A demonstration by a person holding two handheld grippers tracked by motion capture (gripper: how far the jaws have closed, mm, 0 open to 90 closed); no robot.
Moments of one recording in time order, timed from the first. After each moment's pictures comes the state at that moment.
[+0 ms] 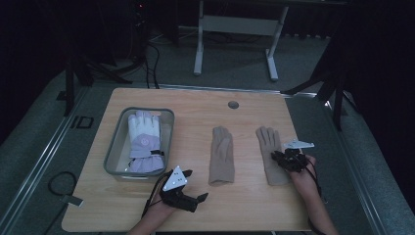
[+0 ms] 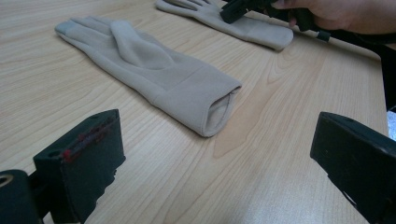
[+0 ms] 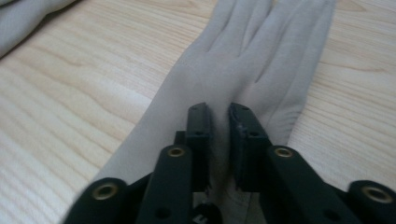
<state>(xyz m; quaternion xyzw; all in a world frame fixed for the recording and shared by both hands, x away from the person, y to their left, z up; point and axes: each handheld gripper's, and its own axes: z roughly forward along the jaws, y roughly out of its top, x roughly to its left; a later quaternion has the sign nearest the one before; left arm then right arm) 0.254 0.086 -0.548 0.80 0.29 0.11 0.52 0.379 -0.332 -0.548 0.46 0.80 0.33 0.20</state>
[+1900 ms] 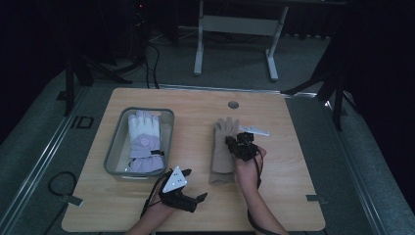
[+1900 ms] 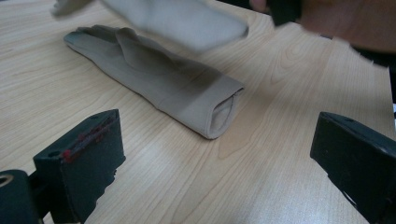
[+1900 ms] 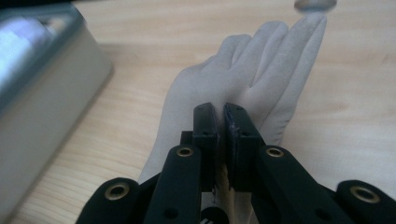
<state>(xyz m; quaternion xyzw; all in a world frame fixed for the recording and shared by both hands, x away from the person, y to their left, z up) 0.251 0.087 -0.545 0.80 0.28 0.13 0.52 0.374 -0.154 -0.496 0.55 0.70 0.42 0.16</state>
